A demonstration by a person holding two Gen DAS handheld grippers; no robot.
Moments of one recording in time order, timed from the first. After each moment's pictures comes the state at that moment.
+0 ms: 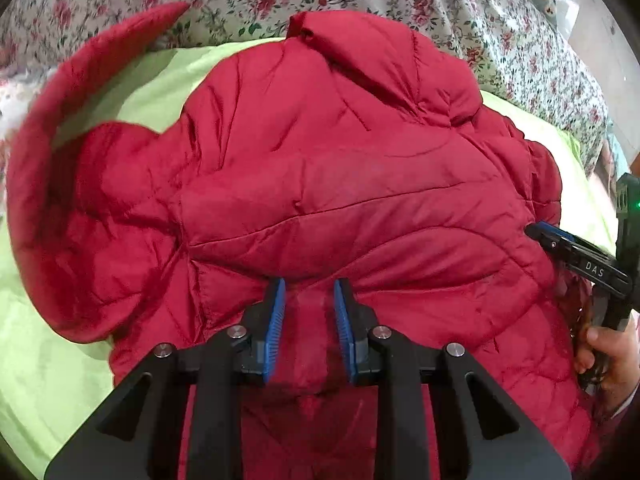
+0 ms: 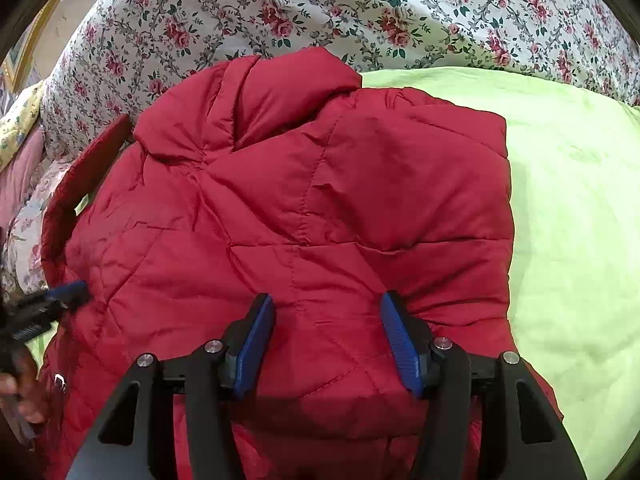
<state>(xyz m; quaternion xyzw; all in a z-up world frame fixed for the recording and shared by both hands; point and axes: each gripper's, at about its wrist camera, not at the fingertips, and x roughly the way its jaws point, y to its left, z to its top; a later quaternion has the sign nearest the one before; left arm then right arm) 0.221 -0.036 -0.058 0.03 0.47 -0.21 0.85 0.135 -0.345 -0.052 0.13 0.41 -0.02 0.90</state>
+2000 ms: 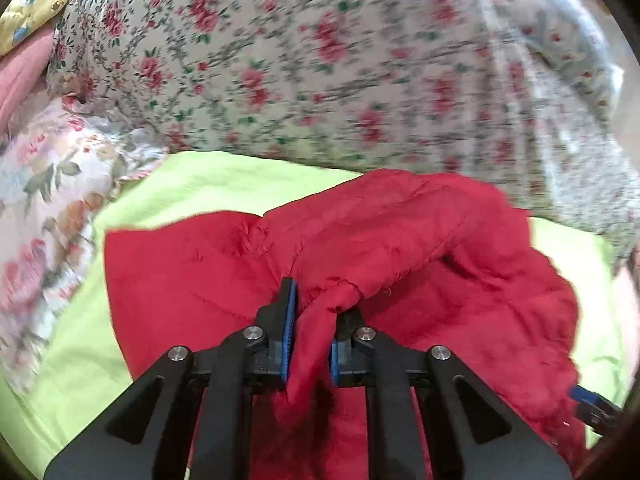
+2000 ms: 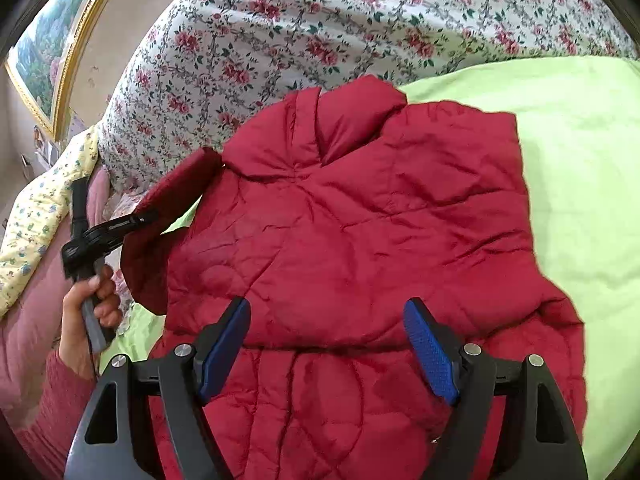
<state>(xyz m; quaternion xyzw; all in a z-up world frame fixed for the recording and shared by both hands) 0.263 0.013 0.038 -0.03 0.39 -0.12 0.91 0.083 -0.337 0.002 0.24 0.40 0.08 0.88</state>
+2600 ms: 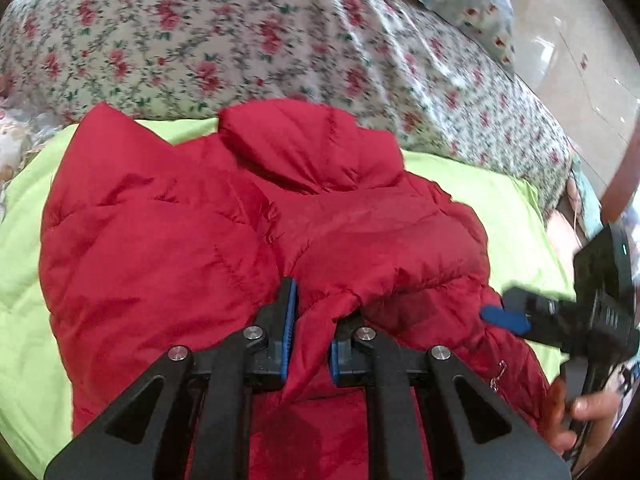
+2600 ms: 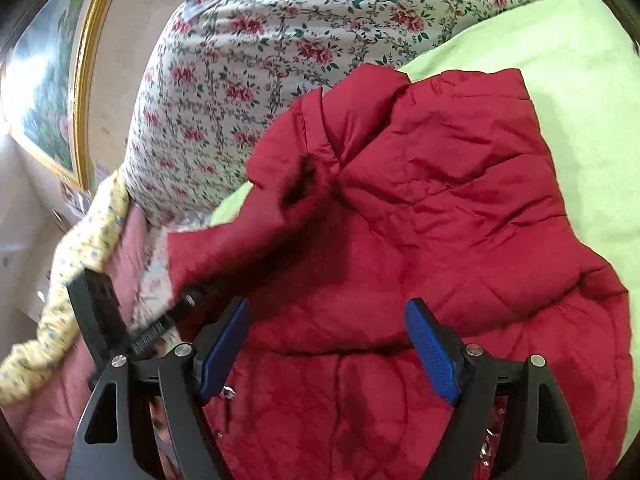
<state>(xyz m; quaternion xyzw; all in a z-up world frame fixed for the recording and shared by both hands) 0.182 -0.082 0.015 -0.02 0.40 -0.26 0.88 0.091 -0.359 -0.006 0.37 0.37 0.13 0.84</state>
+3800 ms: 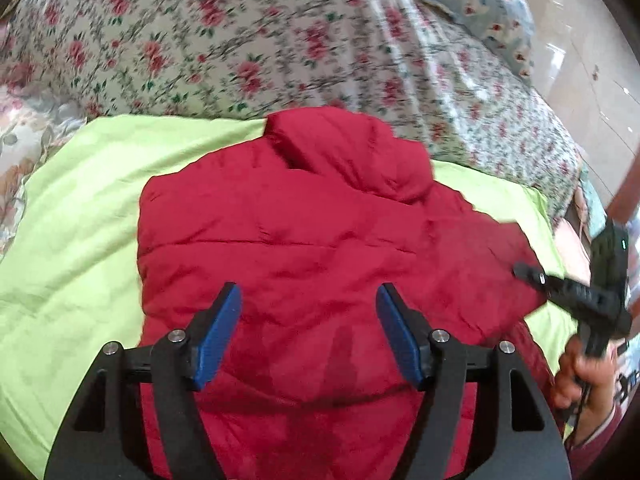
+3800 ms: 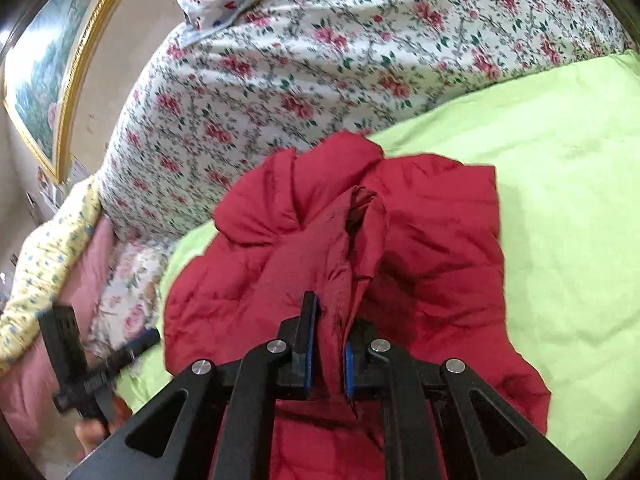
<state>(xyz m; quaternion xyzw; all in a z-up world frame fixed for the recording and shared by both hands) 0.210 -0.033 0.014 -0.03 0.41 -0.23 0.88 0.103 -0.388 0.015 0.27 0.35 0.06 0.89</state>
